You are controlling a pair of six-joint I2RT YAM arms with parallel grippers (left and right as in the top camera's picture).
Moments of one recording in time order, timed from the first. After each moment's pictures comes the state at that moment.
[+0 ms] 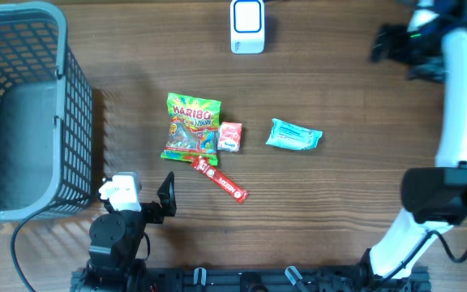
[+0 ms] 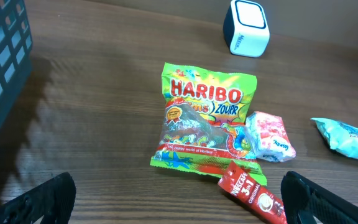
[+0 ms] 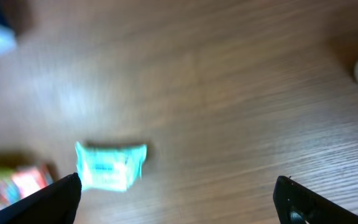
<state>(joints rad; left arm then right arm) -0.16 0.01 0.15 -0.50 0.00 -0.23 -0.05 1.99 2.24 -1.60 0.00 0.21</state>
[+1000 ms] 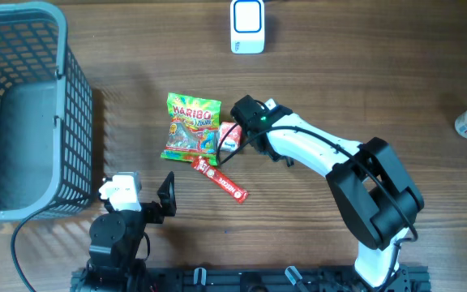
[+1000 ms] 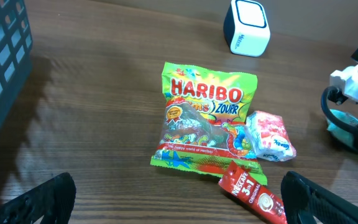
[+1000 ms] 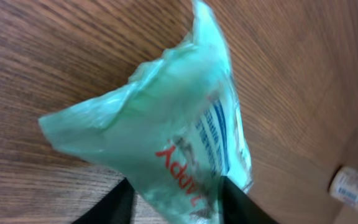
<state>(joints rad) -0.16 0.01 0.15 -0.50 0.00 -0.23 0.65 1.98 1.25 -0.82 0.62 0.09</state>
